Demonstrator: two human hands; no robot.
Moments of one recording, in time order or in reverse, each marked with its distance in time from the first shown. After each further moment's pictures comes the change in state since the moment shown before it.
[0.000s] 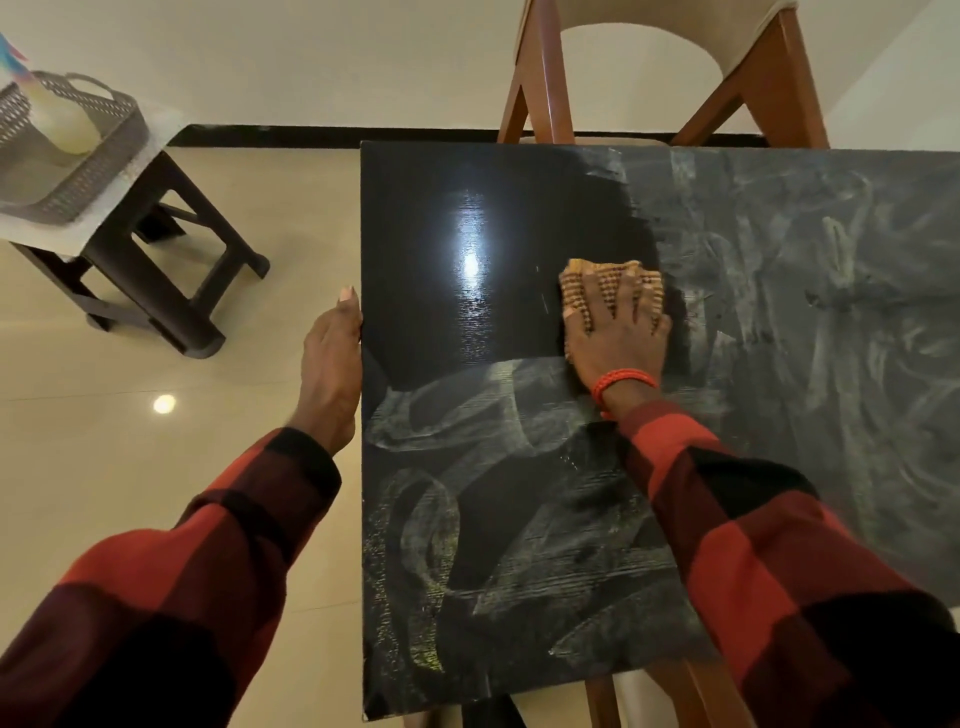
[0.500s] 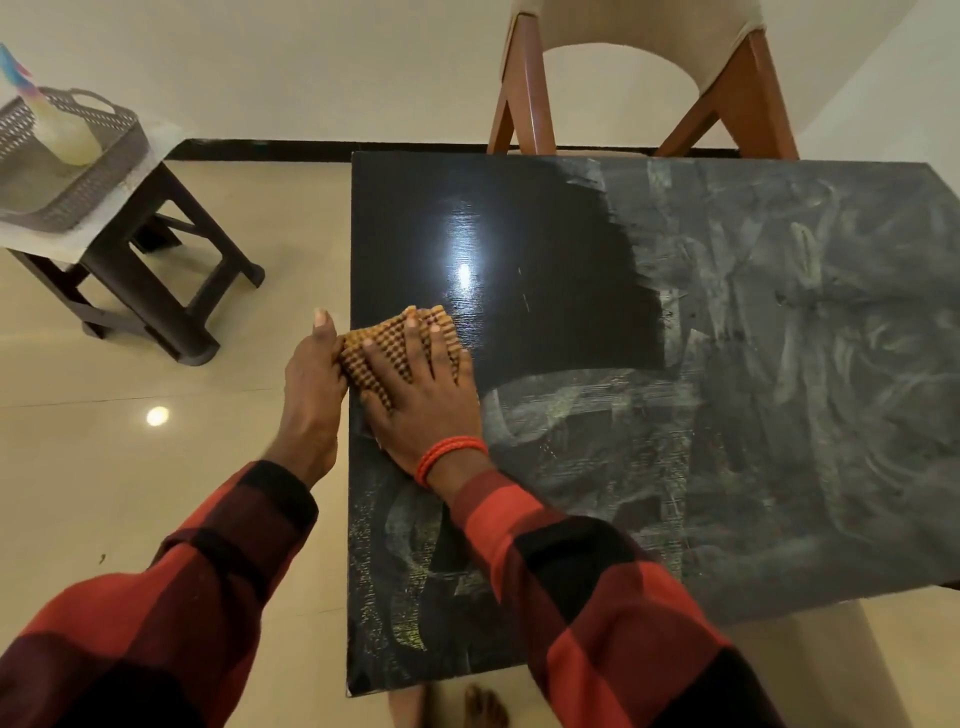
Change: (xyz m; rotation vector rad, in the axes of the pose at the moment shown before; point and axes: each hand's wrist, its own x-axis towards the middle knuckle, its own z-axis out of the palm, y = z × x) left_hand -0.034 -0.011 -0.009 0.004 0.032 0.023; right_hand -0.126 -0.143 0.017 0.120 -0.025 -0.507
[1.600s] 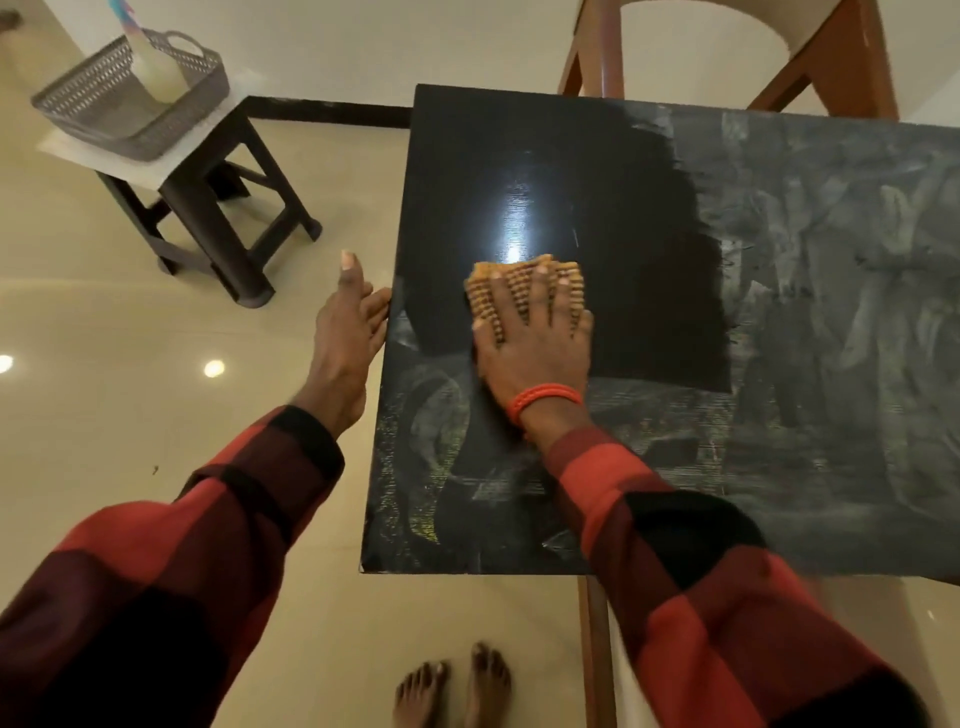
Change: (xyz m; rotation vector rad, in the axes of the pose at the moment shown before) left_hand -0.047 -0.029 -0.019 -0.113 -0.005 0.016; right_hand -0.045 0.053 -0.012 -0.066 0.069 0.198
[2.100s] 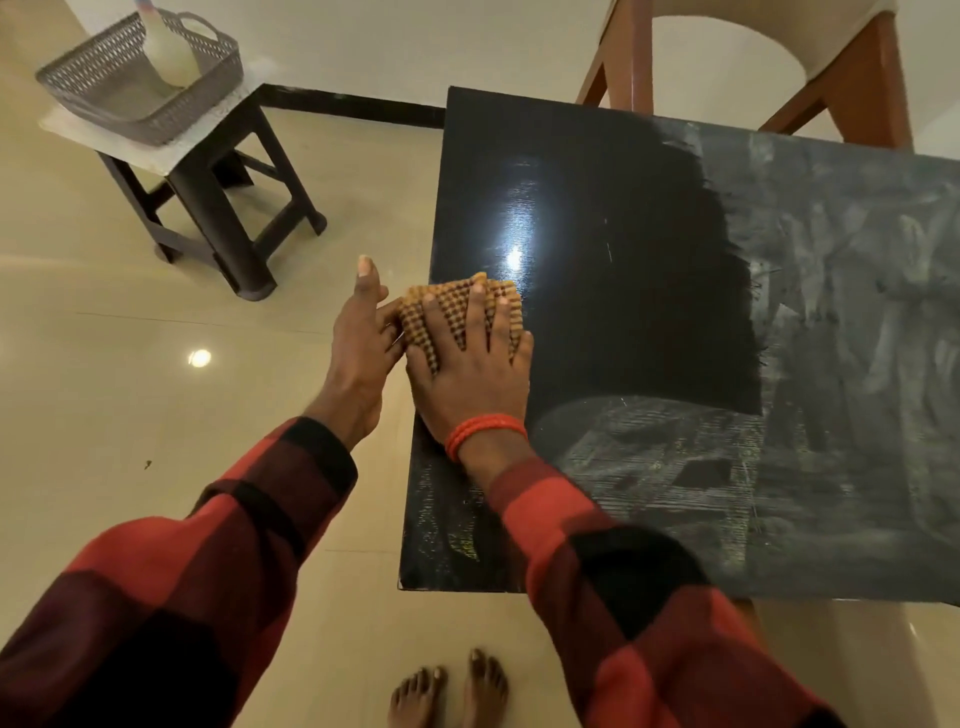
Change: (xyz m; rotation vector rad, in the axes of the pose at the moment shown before) left_hand 0.008 0.000 -0.023 -0.059 0.003 -0.030; right_hand -0.023 -0.094 0.019 0.075 -0.026 -0.115
